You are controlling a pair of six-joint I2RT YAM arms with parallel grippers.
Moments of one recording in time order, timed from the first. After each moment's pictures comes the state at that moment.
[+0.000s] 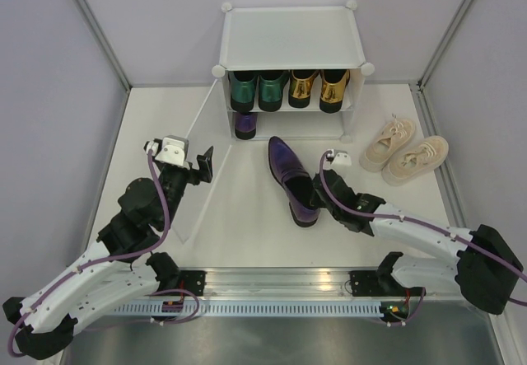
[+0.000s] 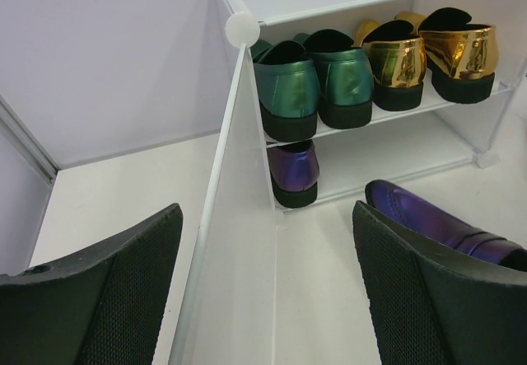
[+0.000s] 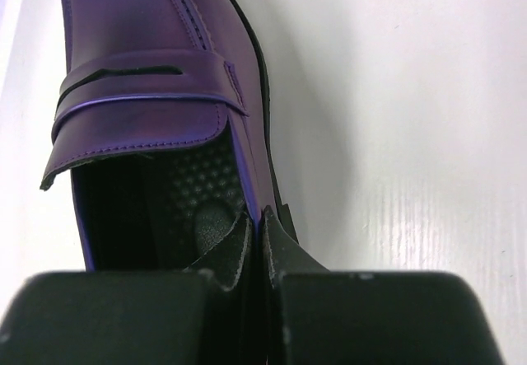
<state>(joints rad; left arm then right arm) -0.85 0.60 0.79 -0.08 -0.60 0.15 0.85 1.15 0.61 -0.19 0.46 0.76</state>
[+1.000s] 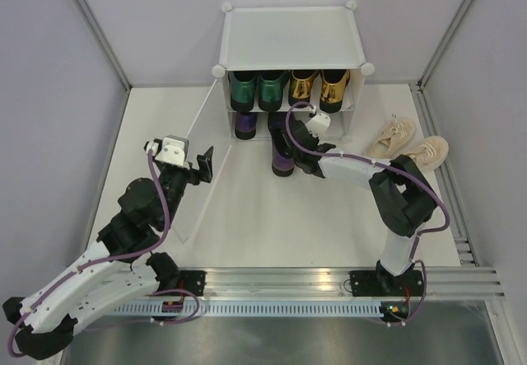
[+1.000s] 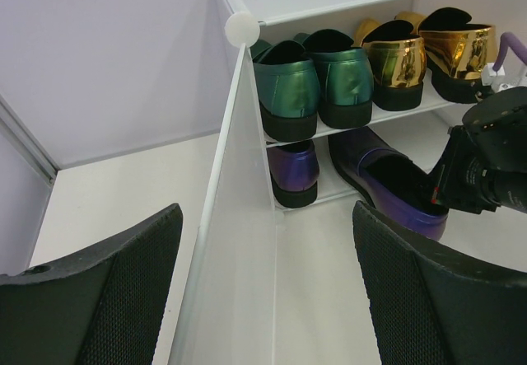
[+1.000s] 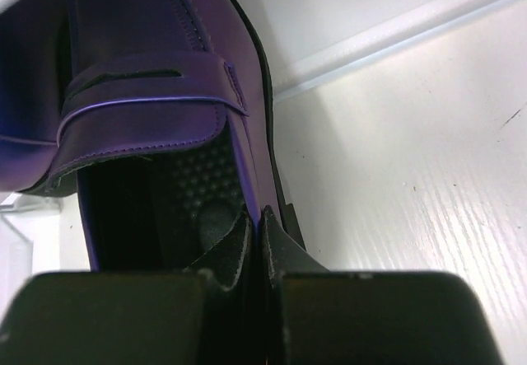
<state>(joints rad) -0.85 0.60 0.79 -0.08 -0.60 0.15 0.65 1.82 1.16 -0.06 0.57 0.89</state>
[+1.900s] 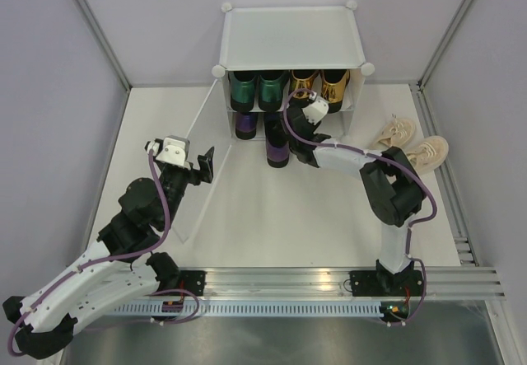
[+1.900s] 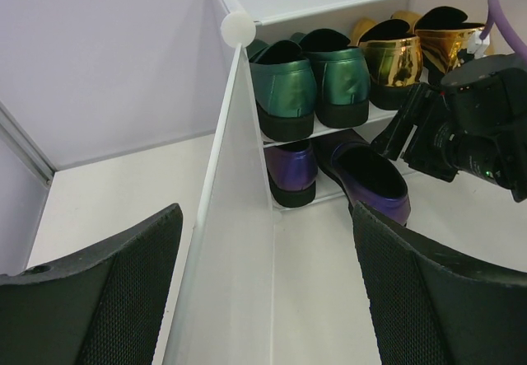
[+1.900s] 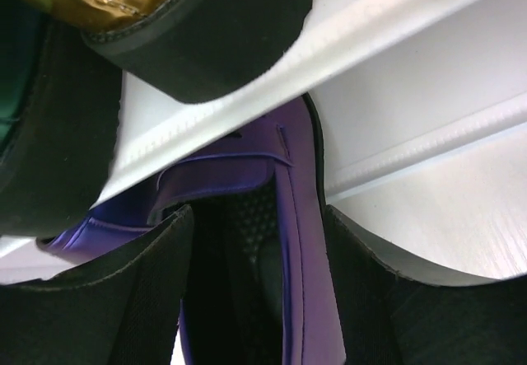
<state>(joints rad) -0.86 0.60 0.79 -0.08 -0.60 0.15 0.62 1.95 1.31 0.10 0.59 0.91</state>
